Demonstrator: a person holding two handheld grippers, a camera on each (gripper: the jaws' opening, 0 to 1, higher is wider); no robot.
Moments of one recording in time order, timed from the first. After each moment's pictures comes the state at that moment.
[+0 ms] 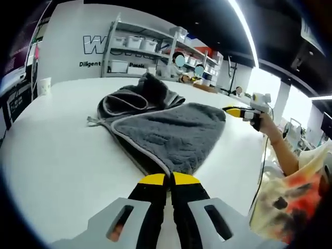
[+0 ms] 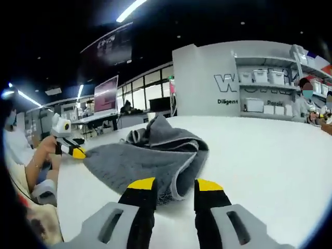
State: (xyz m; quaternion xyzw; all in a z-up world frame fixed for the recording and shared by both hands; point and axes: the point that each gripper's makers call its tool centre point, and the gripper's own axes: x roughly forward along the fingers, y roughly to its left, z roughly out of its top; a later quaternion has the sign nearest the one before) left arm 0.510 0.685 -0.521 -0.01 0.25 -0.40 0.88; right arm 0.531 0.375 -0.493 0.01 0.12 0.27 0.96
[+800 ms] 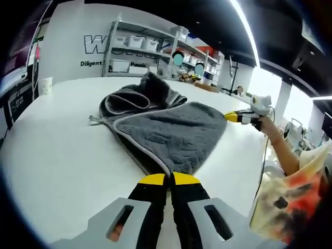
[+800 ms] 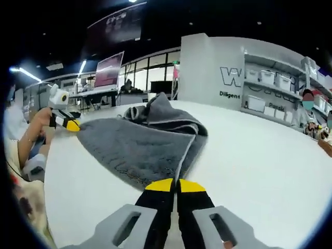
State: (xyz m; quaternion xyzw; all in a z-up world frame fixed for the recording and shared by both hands) left arm 0.514 0.692 -0.523 0.00 0.25 -0.40 0.88; right arm 0.528 0.373 -0.522 -0.08 0.17 0.25 0.95
